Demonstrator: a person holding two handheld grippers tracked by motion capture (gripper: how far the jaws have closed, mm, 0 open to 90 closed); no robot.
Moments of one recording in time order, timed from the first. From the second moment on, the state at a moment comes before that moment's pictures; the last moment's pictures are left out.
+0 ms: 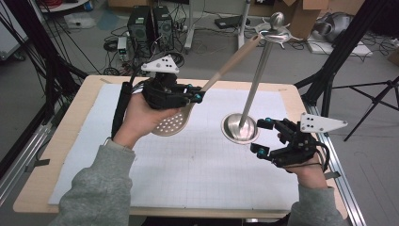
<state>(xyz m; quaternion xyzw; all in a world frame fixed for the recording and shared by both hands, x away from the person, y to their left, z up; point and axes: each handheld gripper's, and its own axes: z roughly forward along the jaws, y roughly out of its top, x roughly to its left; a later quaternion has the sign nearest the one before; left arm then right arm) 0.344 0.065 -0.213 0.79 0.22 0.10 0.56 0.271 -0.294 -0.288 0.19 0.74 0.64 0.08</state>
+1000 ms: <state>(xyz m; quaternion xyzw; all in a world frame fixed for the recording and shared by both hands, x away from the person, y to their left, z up) 0.358 0.037 -0.231 0.81 0.23 0.11 0.53 0.271 -0.296 -0.288 0.19 0.74 0.64 0.08</state>
